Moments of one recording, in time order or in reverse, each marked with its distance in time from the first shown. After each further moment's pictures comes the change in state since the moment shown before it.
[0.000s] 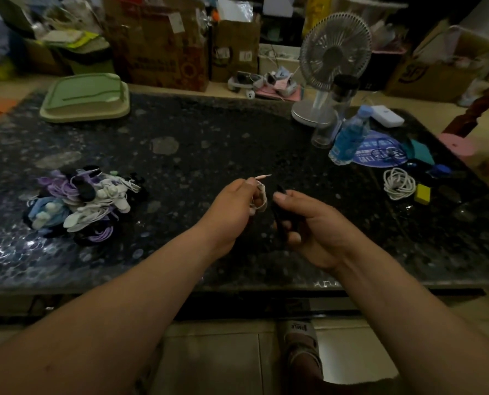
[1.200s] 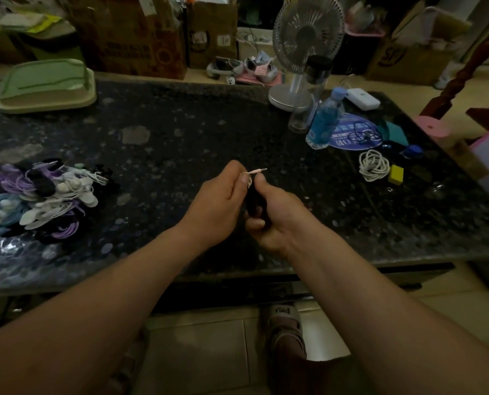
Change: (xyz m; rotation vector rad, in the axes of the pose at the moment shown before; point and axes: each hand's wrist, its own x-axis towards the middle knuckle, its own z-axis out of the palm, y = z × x) left_hand -0.004 -0.015 0.014 0.495 -0.028 0.484; right_hand 0.012 0.006 0.018 0.267 0.376 0.147
